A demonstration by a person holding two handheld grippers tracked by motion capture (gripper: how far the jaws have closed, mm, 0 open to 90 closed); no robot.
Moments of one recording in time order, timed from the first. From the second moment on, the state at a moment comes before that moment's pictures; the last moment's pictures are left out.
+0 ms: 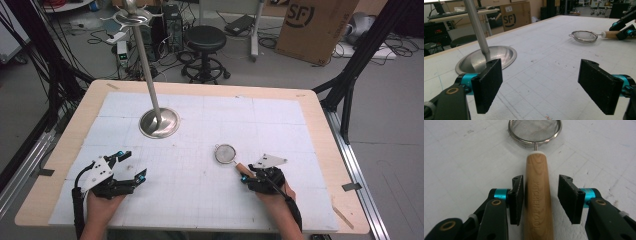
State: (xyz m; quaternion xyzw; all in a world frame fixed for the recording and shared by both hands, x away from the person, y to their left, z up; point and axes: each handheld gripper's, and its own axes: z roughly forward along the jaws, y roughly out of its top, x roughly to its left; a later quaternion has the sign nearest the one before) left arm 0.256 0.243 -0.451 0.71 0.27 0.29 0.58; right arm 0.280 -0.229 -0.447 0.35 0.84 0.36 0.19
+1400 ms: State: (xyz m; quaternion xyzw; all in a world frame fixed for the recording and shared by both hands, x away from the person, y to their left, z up) left arm 0.256 0.243 -0.451 0.72 0.27 0.28 0.58; right arm 0.309 -0.161 -0.435 0.26 0.90 0.33 0.11
